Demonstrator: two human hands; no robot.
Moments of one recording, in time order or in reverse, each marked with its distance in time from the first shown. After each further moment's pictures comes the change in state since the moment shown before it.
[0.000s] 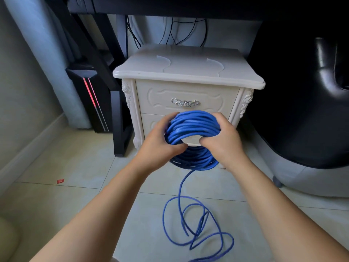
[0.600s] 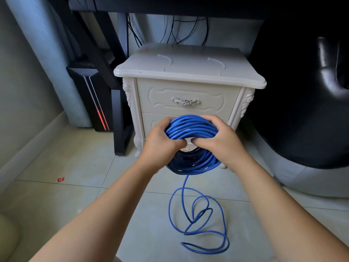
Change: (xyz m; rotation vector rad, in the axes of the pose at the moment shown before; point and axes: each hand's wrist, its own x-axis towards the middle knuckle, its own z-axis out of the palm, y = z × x) left_hand 0.001 0.005 0.009 -0.102 0.109 -0.039; right_hand -0.003 -0.003 -0.006 0.089 -0.176 -0.008
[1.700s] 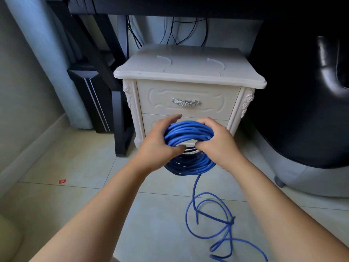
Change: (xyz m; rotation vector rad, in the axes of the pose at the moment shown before) left_hand 0.002 -0.006 -0.015 0.227 -0.113 0.078; right_hand 0.008 0.008 0.009 -0.134 0.016 -0.028
